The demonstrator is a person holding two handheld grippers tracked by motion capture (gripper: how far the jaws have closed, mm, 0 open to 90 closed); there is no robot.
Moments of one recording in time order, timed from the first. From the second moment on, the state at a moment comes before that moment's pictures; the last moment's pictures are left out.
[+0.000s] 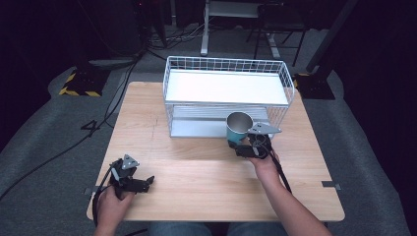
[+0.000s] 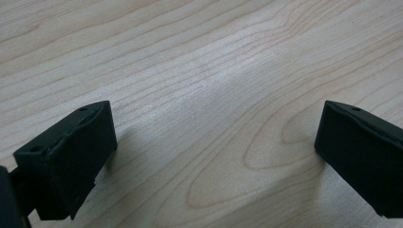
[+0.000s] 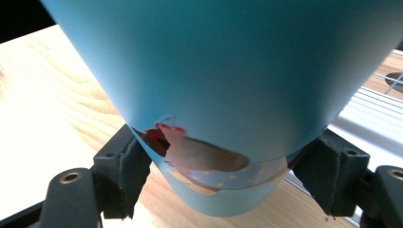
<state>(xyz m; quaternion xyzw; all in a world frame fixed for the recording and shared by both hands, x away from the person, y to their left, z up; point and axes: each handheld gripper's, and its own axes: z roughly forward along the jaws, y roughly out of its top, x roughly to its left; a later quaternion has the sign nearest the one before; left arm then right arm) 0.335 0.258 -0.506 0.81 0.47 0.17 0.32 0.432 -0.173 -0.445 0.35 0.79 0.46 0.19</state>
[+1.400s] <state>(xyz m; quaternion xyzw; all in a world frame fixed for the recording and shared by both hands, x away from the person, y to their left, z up) 0.327 0.256 -0.506 0.81 0.47 0.17 0.31 0.511 -0.133 -0.471 0.38 0.77 0.46 0.22</state>
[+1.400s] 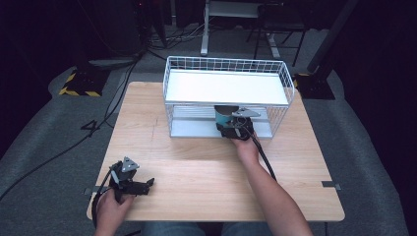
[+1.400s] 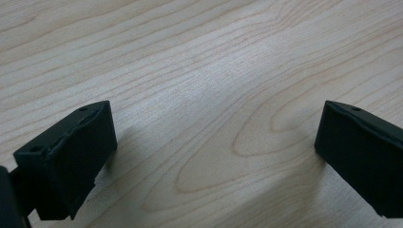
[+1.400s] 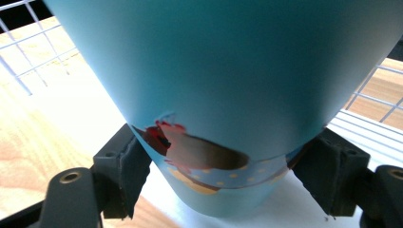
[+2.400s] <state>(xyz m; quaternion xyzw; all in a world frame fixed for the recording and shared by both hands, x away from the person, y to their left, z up) 0.327 0.256 -0.506 0.81 0.47 0.17 0.31 0.534 -0.131 -0.490 0.41 0.77 0.45 0.21</state>
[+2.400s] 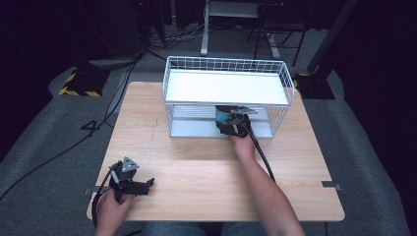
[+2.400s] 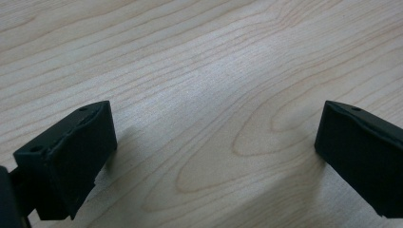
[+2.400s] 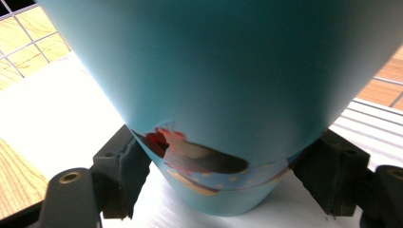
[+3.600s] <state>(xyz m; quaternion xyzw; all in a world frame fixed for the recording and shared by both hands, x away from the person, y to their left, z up) 0.327 0.256 -0.506 0.81 0.47 0.17 0.31 0.508 -0.155 -0.475 0.40 0.77 0.45 0.21</state>
